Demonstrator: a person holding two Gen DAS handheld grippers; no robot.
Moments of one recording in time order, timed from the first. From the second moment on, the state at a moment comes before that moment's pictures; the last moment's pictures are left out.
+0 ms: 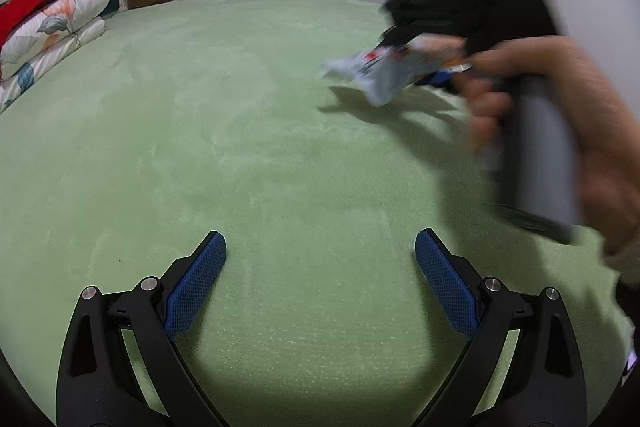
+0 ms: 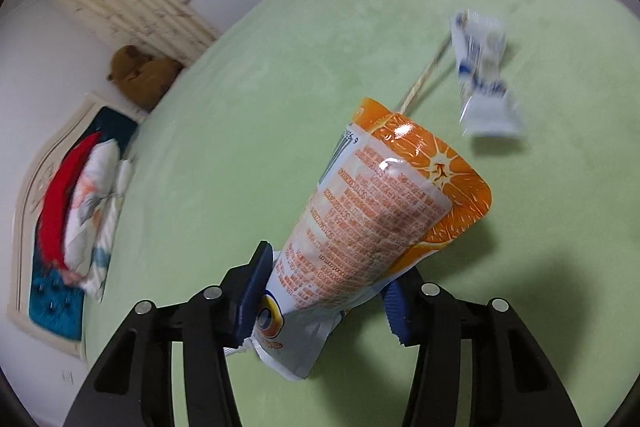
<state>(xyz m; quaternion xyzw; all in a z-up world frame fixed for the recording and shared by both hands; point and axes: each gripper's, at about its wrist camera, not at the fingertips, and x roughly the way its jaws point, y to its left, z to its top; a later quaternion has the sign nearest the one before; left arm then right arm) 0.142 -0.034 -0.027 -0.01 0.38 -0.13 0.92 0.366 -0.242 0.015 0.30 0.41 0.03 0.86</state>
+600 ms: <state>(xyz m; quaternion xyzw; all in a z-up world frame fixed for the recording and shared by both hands) 0.183 -0.074 0.018 0.05 0.41 -0.20 0.89 0.115 -0.346 0.034 0.16 0.39 0.07 0.91</state>
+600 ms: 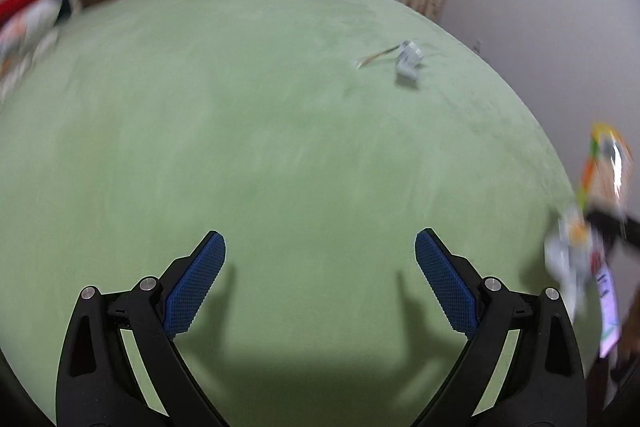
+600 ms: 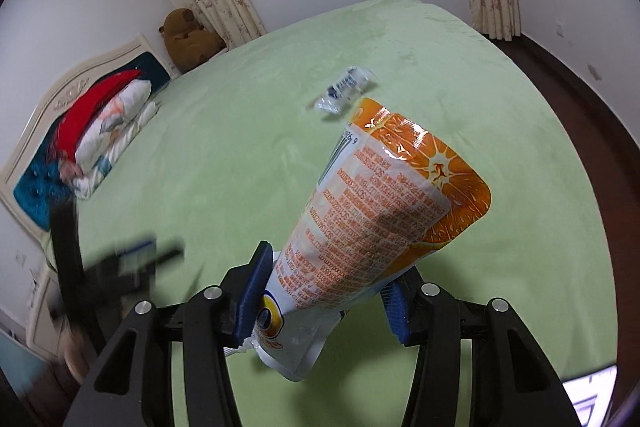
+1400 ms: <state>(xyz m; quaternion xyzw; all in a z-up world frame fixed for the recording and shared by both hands) 0.393 -0.287 0.007 0.11 0.44 -0.22 0.87 0.082 -0.374 0.007 0.22 0.36 0.08 0.90</state>
